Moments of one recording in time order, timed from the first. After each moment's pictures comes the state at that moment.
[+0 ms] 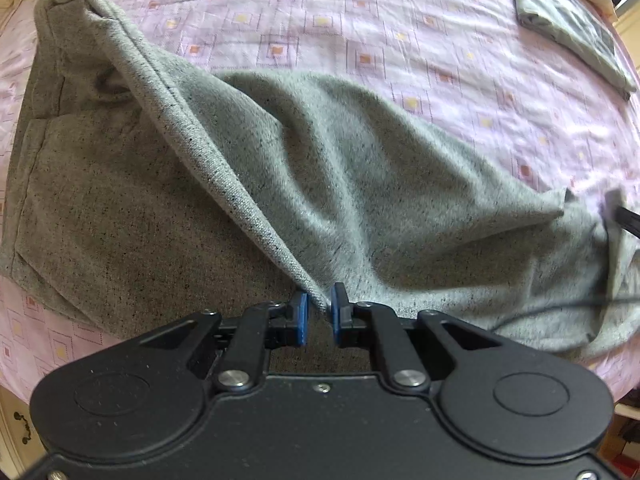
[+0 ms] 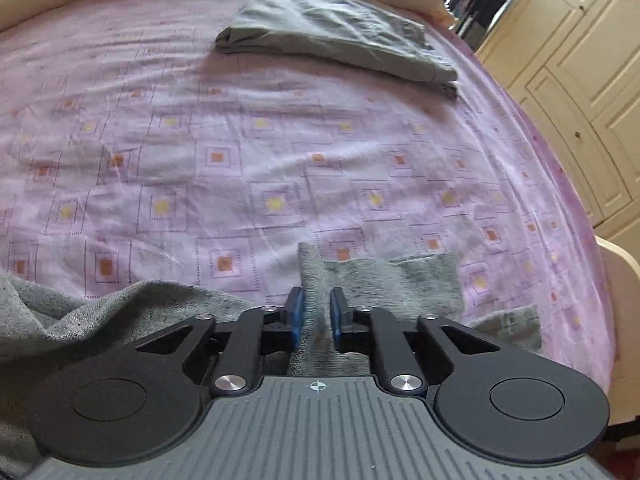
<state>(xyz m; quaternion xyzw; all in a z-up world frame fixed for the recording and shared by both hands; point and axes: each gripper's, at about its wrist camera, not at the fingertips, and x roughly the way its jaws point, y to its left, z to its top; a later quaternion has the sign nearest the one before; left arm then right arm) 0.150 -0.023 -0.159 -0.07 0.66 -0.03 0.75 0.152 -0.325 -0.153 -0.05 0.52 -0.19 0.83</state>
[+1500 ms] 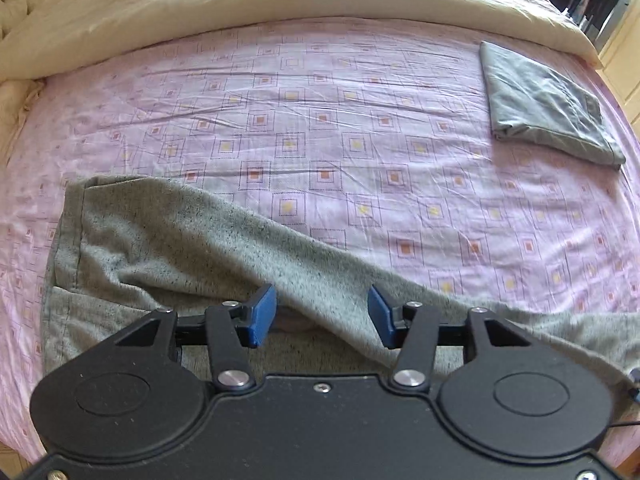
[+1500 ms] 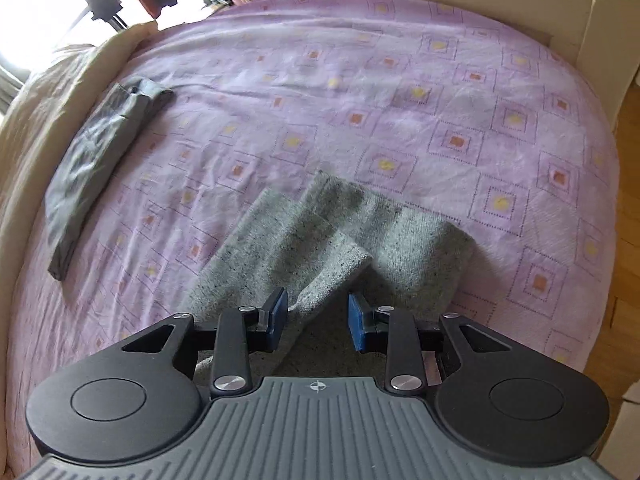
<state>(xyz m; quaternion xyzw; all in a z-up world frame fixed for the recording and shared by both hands) 0.246 -0.063 -0.082 -0.02 0.58 -0.02 0.82 0.046 -0.504 -0.152 0.40 0.43 -0.36 0.72</state>
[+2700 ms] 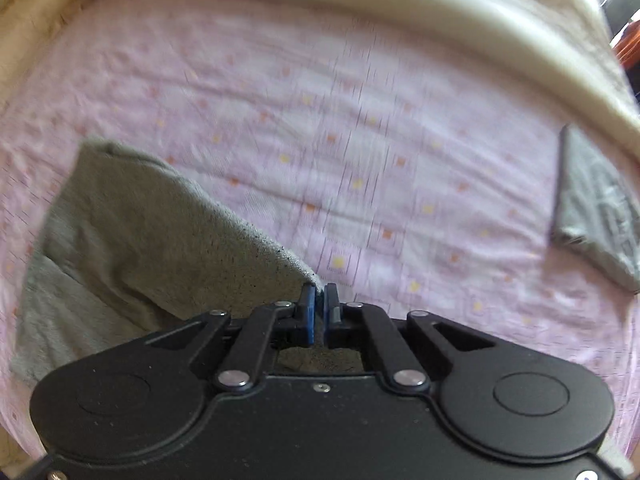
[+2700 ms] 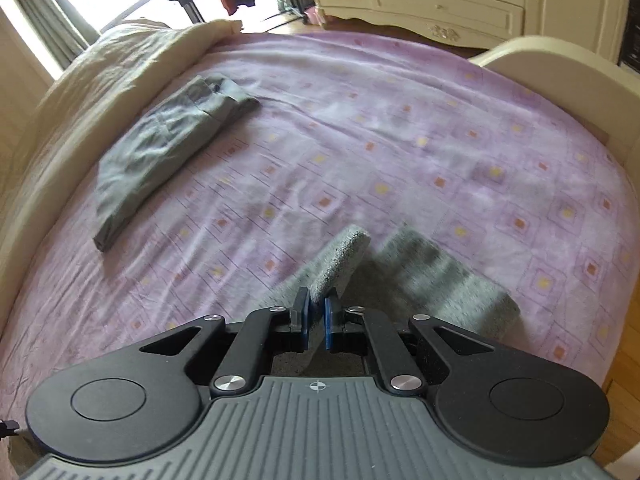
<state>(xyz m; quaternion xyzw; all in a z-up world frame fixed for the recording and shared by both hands) 0.295 0.004 -0.081 -0.15 0.57 0.06 0.80 0.077 -0.477 -0.082 0.29 0.40 -0.28 0.82</state>
